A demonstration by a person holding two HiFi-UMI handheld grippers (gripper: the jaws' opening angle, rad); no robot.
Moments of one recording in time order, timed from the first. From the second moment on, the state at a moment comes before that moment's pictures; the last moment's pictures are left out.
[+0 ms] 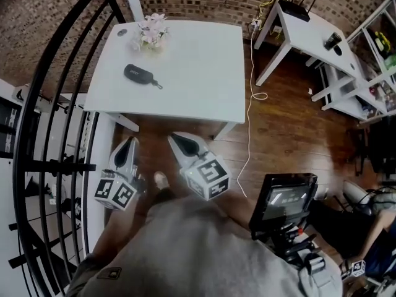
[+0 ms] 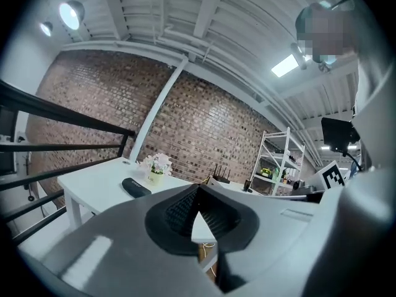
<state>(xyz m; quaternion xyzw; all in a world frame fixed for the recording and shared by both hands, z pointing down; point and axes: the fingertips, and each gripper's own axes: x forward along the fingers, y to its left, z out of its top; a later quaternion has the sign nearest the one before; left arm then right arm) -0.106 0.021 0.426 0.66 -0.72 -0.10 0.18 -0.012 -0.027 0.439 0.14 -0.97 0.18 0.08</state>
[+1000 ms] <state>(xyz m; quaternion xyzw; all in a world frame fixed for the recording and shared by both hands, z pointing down) -0.323 -0.145 0.508 0.78 -0.60 0.07 0.16 -0.208 -0.157 0.481 0.25 -0.94 0.18 0.13</state>
